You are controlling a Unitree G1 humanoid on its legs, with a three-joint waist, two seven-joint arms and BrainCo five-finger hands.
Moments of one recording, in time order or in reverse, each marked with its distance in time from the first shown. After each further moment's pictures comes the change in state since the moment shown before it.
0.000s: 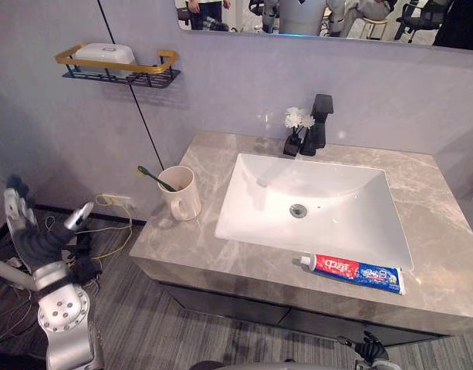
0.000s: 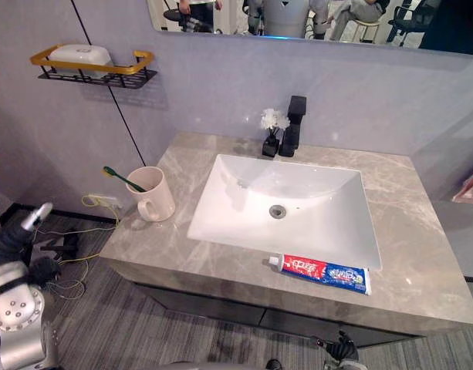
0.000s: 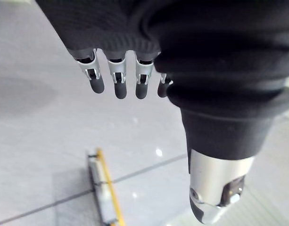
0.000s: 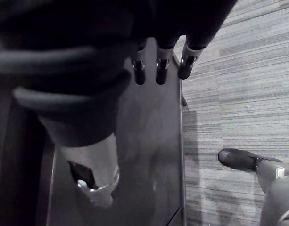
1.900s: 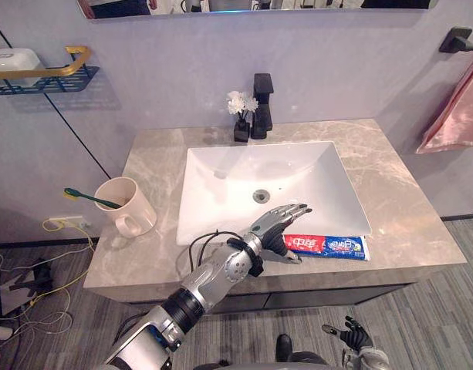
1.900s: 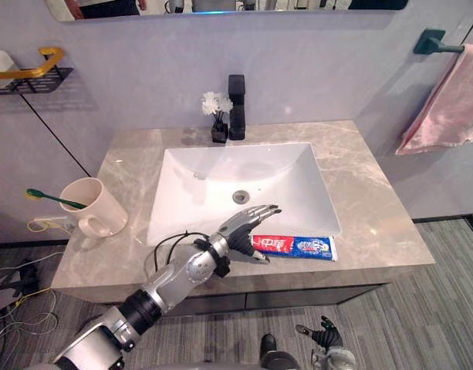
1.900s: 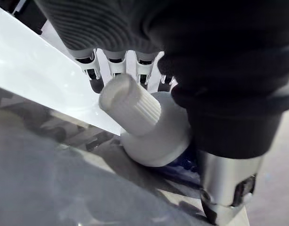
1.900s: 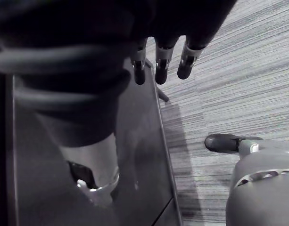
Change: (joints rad) left arm -0.516 -0.084 -0.891 0.821 0.545 0.103 -0.225; right arm -0.048 0.030 0.045 -0.046 0.022 0.005 0.021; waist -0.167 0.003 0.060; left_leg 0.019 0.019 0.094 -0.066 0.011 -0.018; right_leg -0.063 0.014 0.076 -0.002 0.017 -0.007
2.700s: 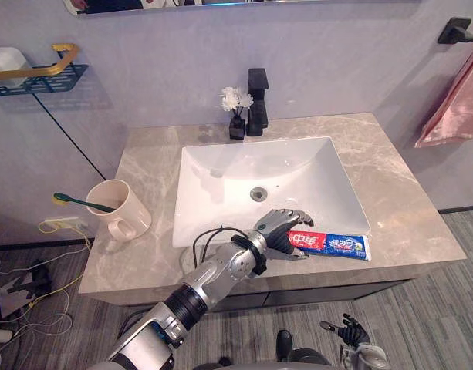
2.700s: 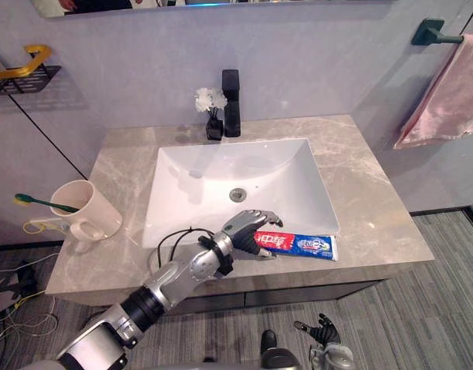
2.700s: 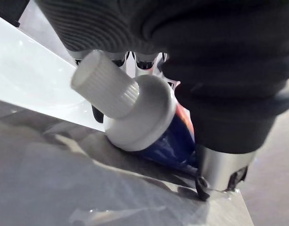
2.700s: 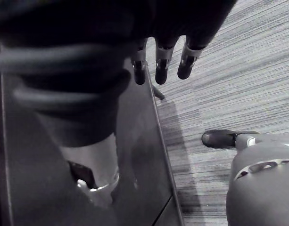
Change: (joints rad) left arm -0.011 -0.011 -0.028 -0.011 0.026 0.002 -0.027; right arm -0.024 0.001 -0.001 0.009 0.018 0.021 0.003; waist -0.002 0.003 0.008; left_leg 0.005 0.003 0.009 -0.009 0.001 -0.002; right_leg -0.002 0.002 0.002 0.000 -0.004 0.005
